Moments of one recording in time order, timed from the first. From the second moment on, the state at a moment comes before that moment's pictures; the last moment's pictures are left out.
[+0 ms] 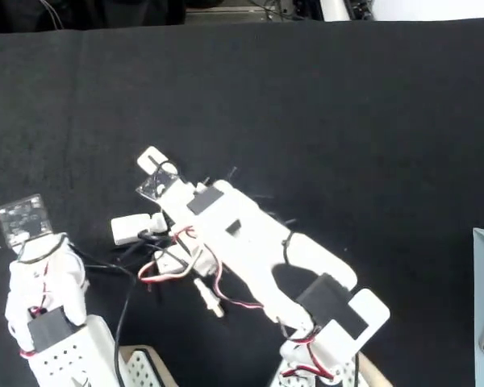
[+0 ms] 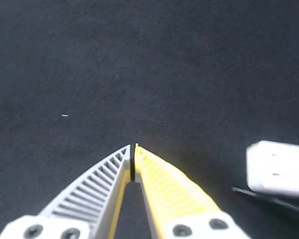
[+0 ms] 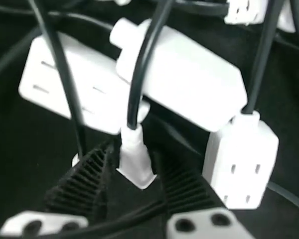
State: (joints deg) left arm -33.9 -101.2 91.2 59.9 -9.6; right arm -42.8 3.5 29.3 68.3 8.9
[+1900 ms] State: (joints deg) left arm -29.0 -101.1 92.9 59.9 -15.3; right arm -13.6 -11.2 49.5 74.8 23.6
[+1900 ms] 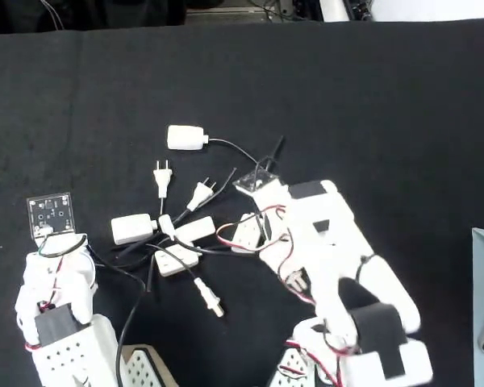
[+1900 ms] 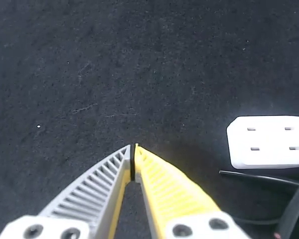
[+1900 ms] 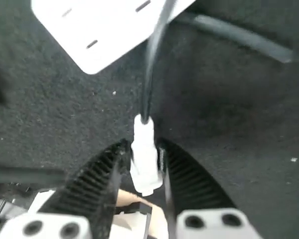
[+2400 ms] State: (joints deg) left arm -29.0 -101.1 92.9 59.9 -15.3; right arm -13.5 -4.6 45.3 75.0 24.9
